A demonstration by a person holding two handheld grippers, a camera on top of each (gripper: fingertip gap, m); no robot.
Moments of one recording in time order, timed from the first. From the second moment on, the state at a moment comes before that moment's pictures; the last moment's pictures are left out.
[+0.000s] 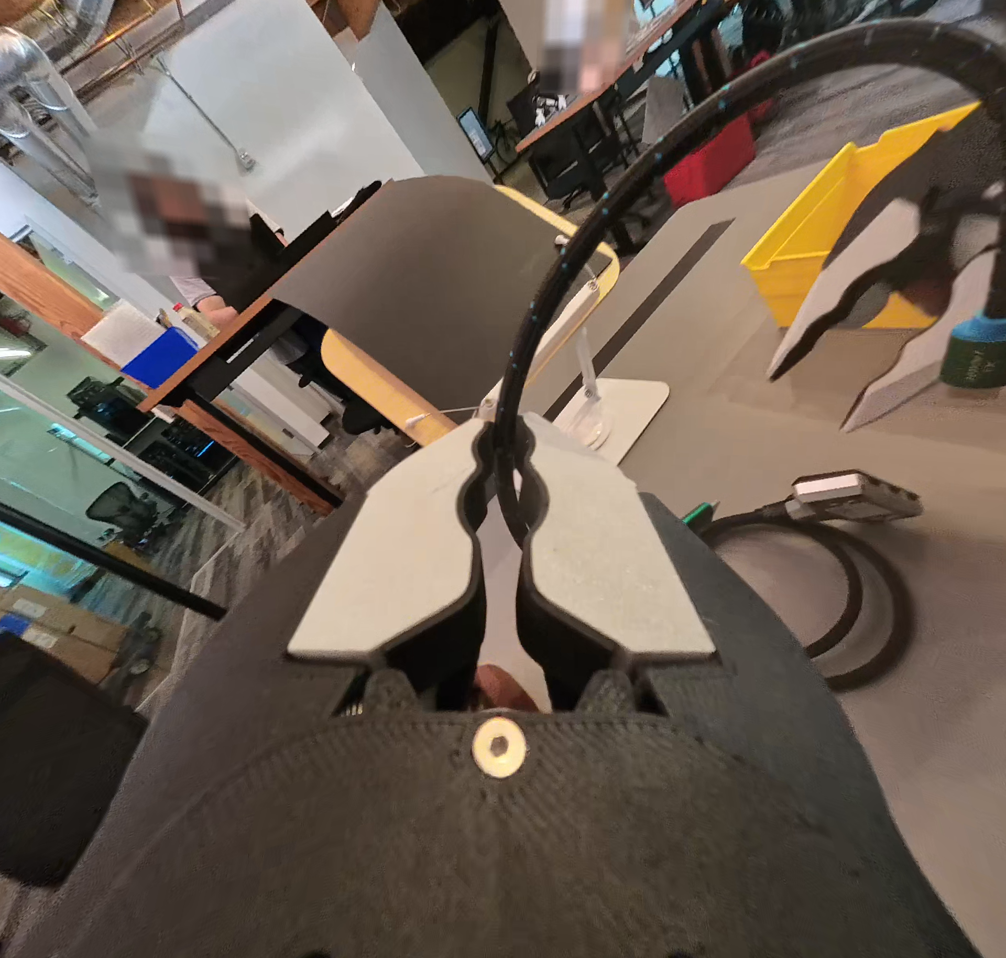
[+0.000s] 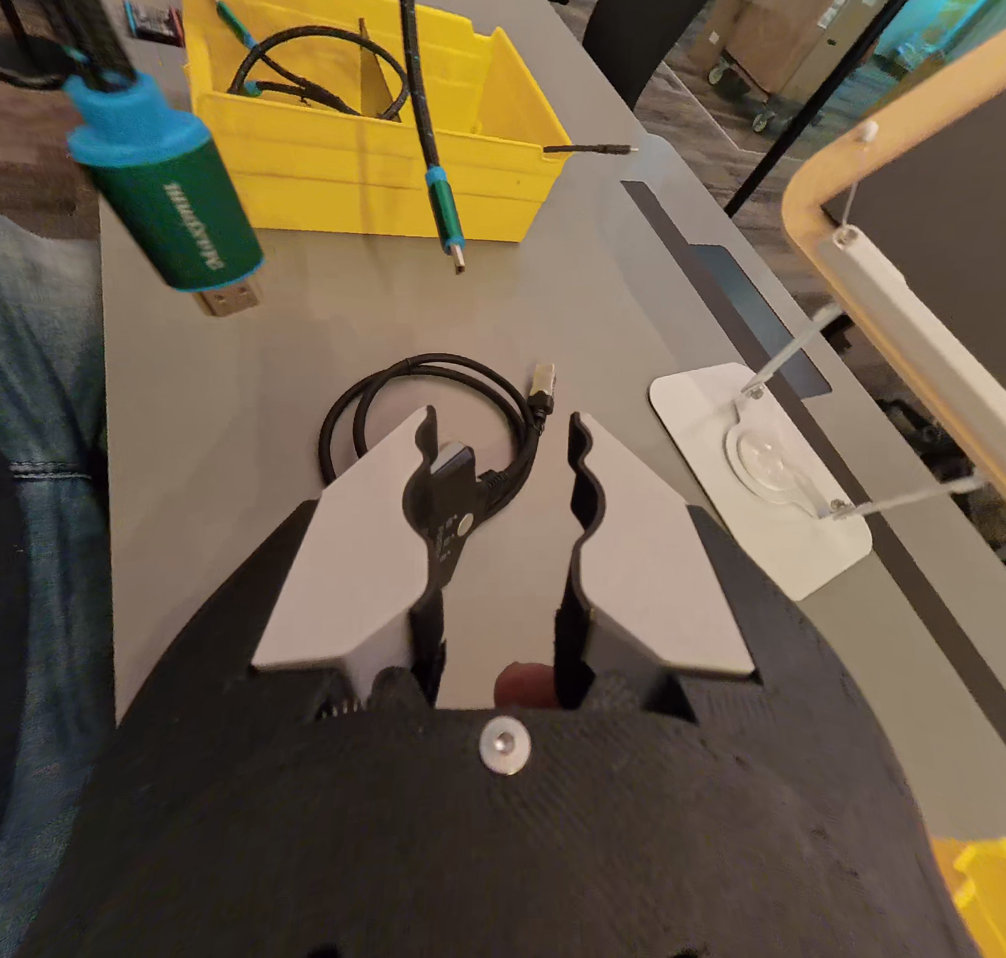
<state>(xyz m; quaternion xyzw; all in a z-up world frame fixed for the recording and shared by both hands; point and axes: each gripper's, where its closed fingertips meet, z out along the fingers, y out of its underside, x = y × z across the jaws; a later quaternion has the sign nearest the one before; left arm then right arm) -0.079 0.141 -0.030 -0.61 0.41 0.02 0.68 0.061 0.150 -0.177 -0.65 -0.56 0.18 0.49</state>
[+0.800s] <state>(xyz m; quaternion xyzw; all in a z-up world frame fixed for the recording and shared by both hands) -0.054 0.135 -0.020 -0.57 0.38 -0.16 0.71 0.013 0.170 -0.153 -0.54 -0.60 0.07 0.59</state>
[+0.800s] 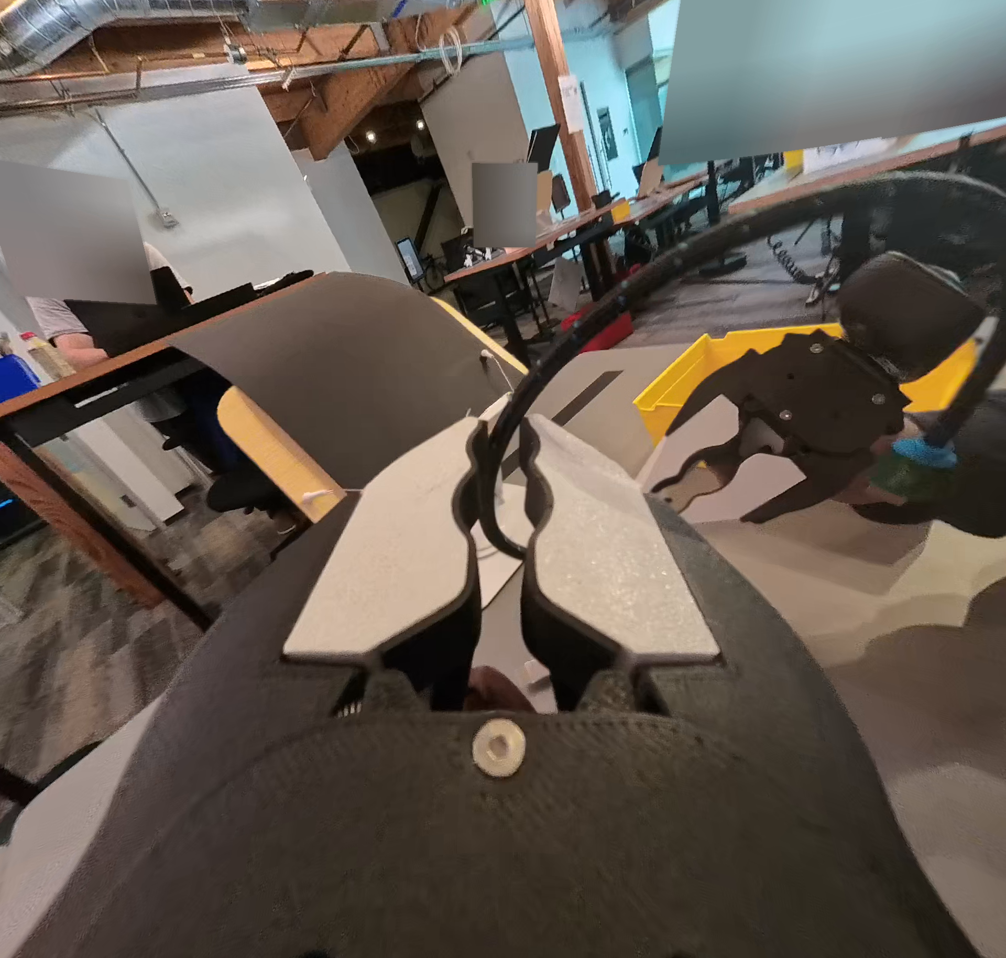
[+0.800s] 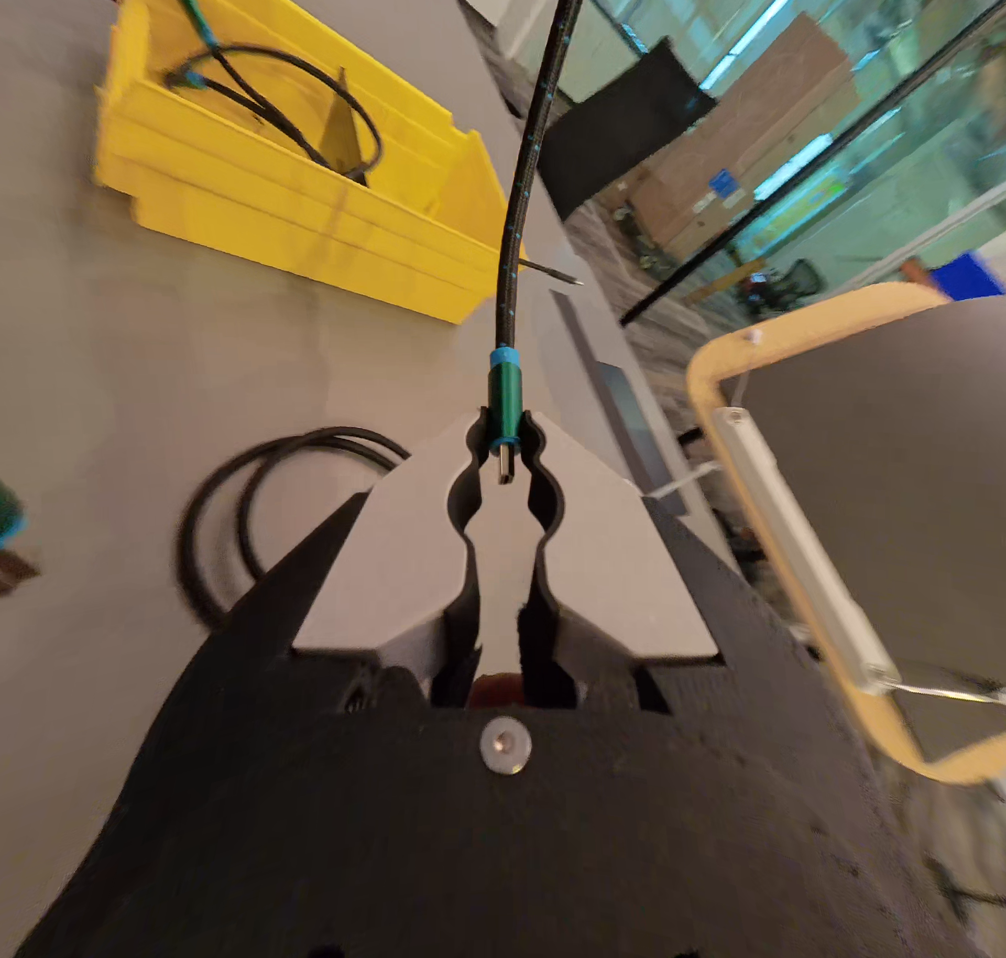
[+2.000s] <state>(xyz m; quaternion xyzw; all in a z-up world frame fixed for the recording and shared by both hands) -0.011 0.129 -0.134 -0.62 0.42 -0.28 0.61 0.001 0.106 -0.145 -0.58 -0.48 0.63 0.18</state>
